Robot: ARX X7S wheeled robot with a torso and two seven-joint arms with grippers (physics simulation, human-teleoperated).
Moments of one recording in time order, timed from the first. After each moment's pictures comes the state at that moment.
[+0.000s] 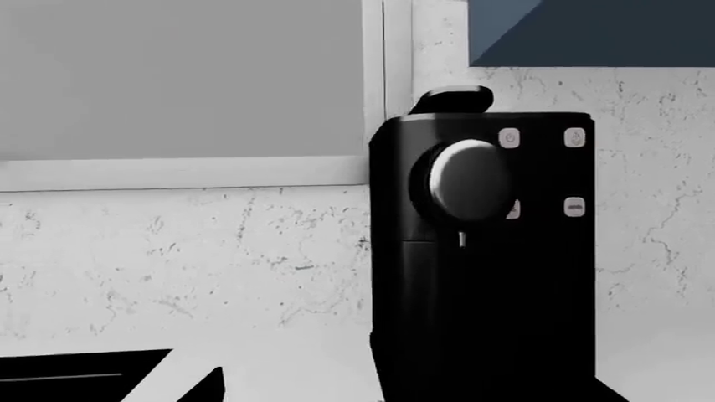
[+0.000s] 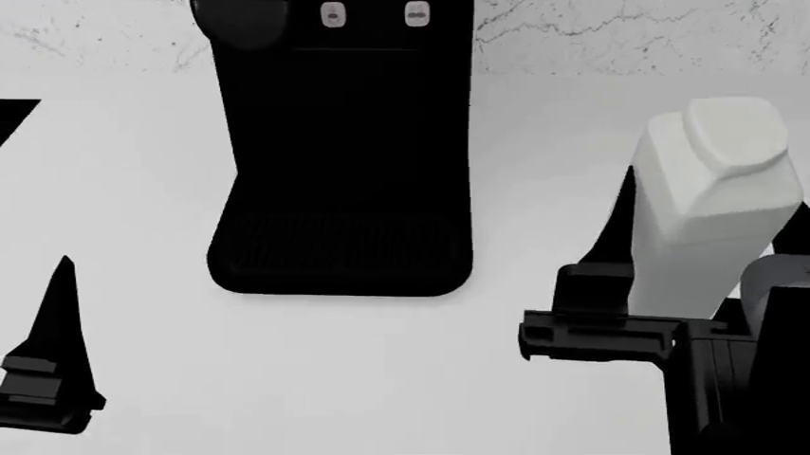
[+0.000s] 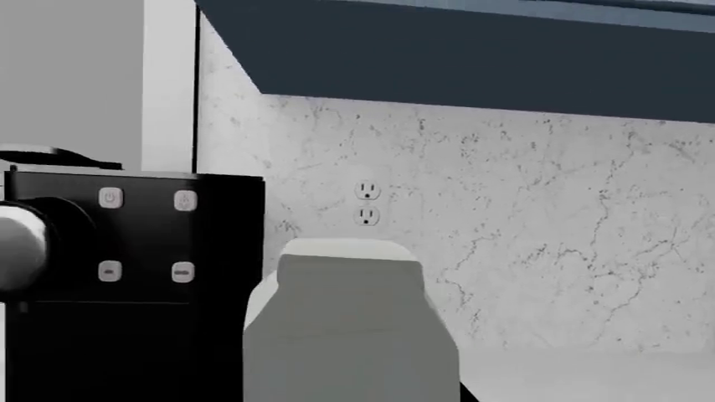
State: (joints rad) left arm -0.17 -0.65 0.23 0.57 -0.59 -0.19 -0.43; right arm 0.48 0.72 -0.05 -0.85 0.98 0.76 0.78
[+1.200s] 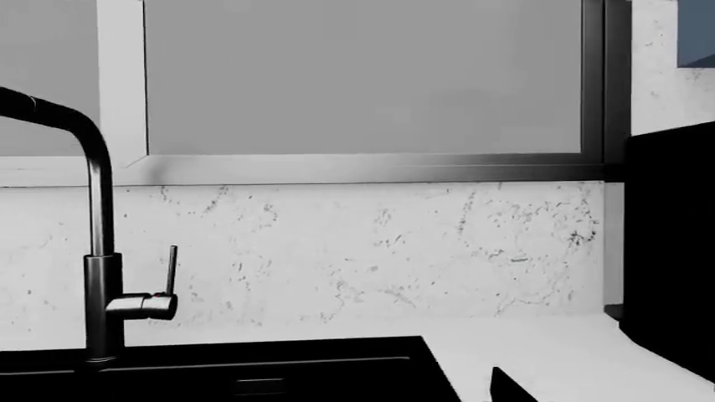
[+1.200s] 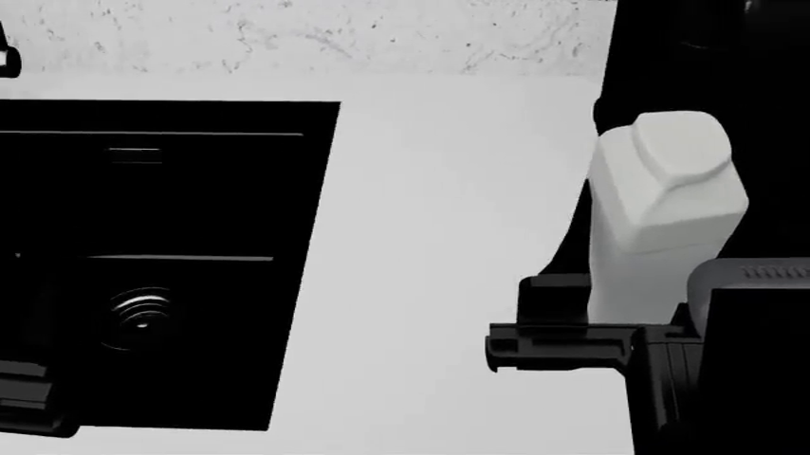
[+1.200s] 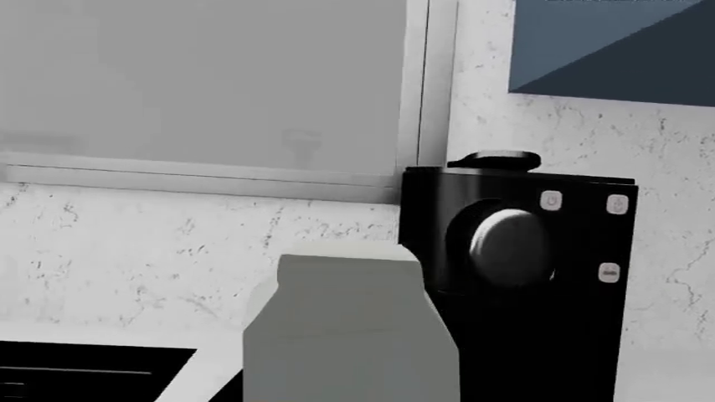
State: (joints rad) left arm -0.15 -0.65 0.21 0.56 -0.60 -0.16 -0.43; right arm 0.49 0.70 -0.12 -0.83 0.95 0.75 0.76
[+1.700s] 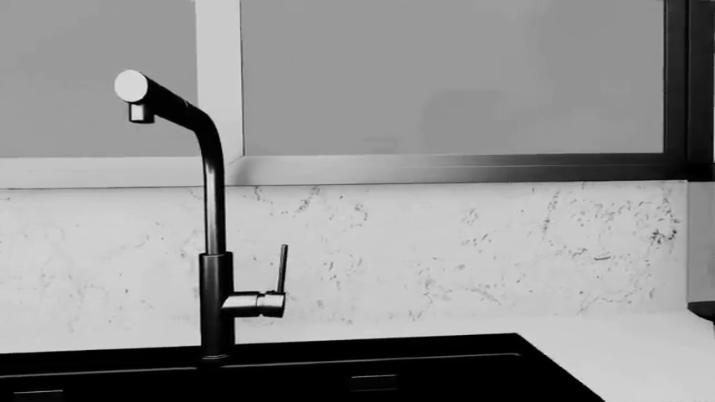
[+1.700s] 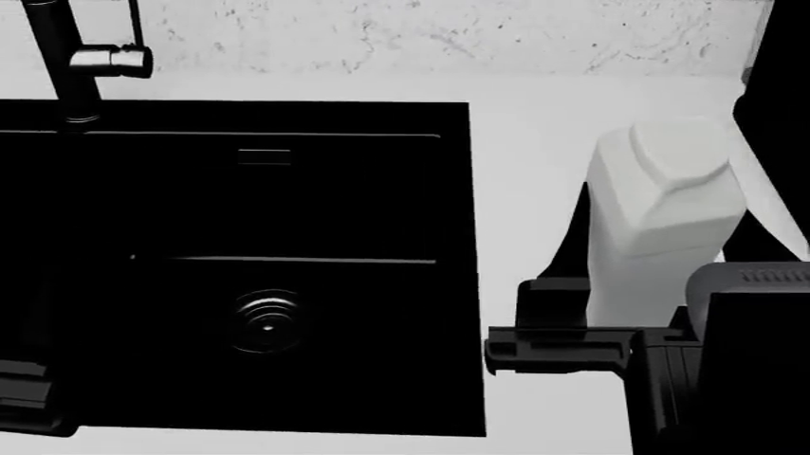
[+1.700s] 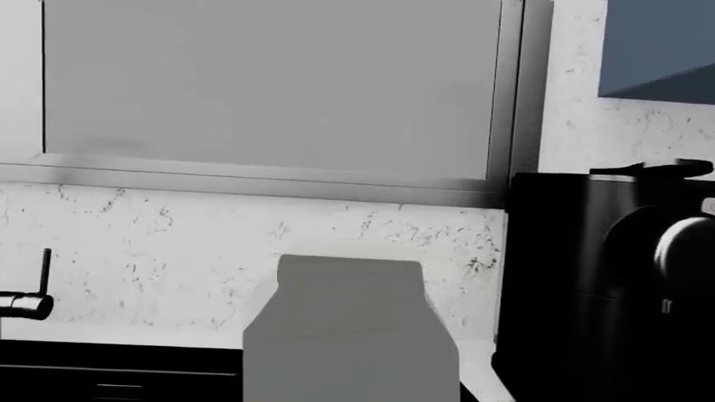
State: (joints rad) left arm -0.15 -0.66 0.21 0.56 -0.60 -0.16 -0.43; right arm 0.48 0.70 -0.13 -0.83 0.95 0.74 0.76
